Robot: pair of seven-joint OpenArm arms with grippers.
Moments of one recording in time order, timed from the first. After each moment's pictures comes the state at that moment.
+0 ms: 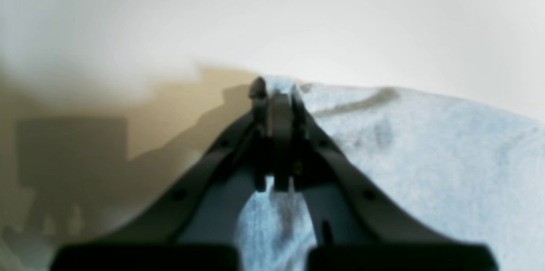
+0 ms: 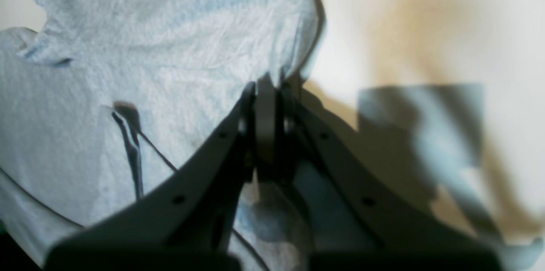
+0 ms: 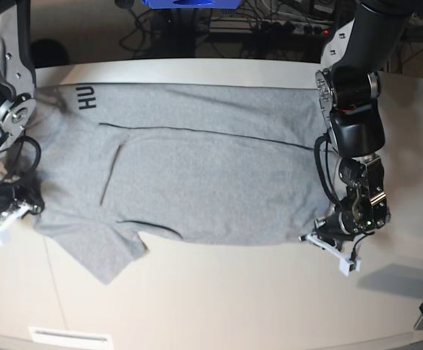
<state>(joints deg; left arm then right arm) -31.0 -13.6 -13.9 51.7 -15.5 -14.2 46.9 34.8 20.1 41.7 33.7 6.5 41.2 -58.5</state>
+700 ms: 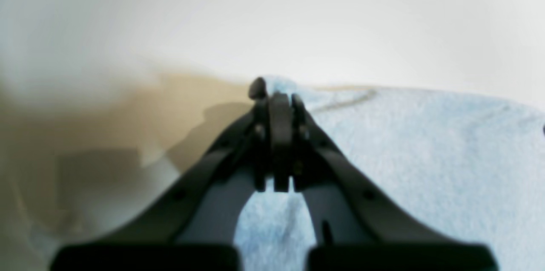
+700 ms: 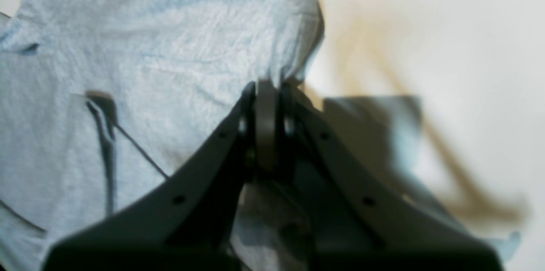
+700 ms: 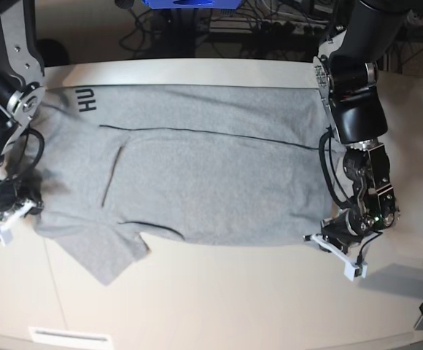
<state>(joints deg) -26.1 -13.5 -13.8 68.3 -15.6 -14.4 55.0 31.0 18.2 38.5 42.3 5.2 41.2 -56.1</state>
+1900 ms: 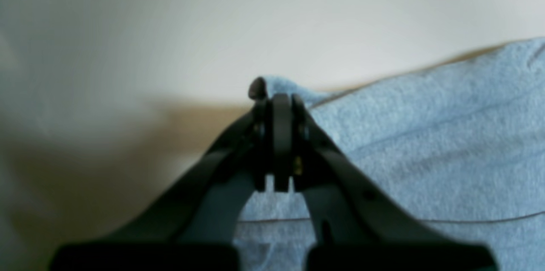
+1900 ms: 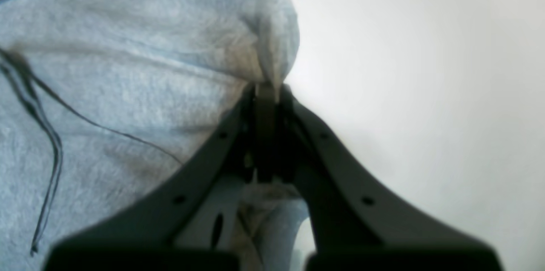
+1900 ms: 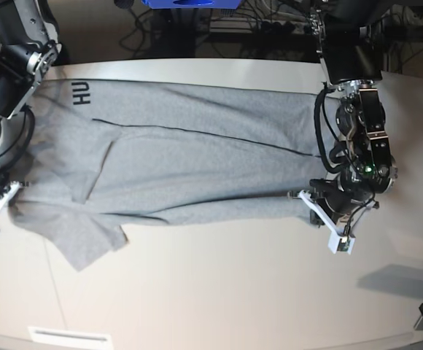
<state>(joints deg) -9.6 -13.6 -9.3 98.1 -16.0 -14.9 64.2 17.9 15.1 34.4 78.1 5.3 41.2 -67.8</state>
